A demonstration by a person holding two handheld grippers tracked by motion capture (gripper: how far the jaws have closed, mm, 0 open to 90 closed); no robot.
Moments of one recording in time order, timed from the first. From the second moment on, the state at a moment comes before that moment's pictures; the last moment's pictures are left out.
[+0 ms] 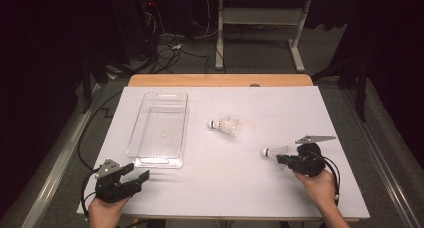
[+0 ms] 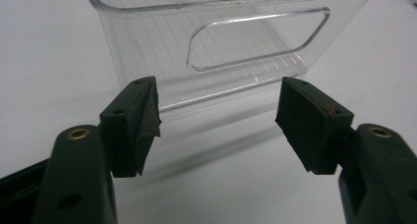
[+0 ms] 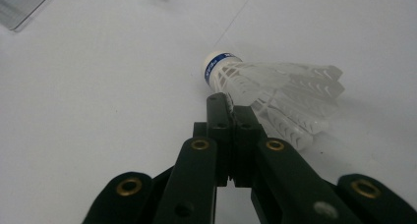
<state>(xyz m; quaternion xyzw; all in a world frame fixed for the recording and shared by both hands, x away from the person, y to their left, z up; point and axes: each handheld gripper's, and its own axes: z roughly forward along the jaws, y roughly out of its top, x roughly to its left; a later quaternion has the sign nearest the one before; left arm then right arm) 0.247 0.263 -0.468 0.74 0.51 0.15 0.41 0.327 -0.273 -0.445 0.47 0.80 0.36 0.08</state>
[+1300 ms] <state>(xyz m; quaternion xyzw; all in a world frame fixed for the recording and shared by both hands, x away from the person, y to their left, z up) 0.248 0.263 -0.469 0.74 0.51 0.15 0.41 0.338 -0.261 -0.424 0.45 0.80 0.38 0.08</state>
